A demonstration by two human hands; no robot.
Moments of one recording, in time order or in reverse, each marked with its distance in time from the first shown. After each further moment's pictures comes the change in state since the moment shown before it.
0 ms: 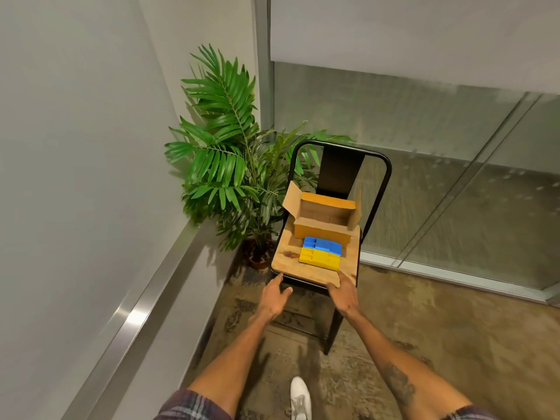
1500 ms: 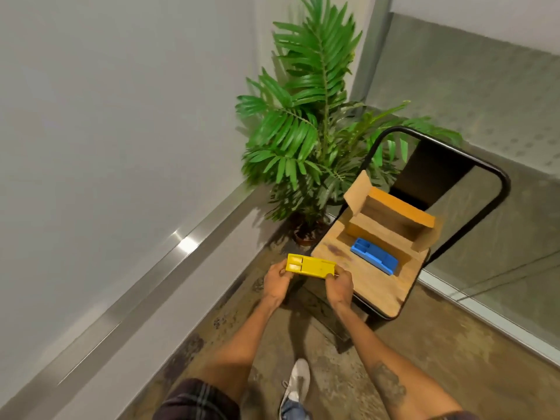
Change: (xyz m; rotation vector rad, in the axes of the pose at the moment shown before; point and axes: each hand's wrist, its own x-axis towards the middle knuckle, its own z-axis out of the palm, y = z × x) left_hand 0.031 -0.040 -0.012 -0.392 0.357 -0.258; right_hand 0.062 -0.043 0.093 0.003 -0.180 -0.005
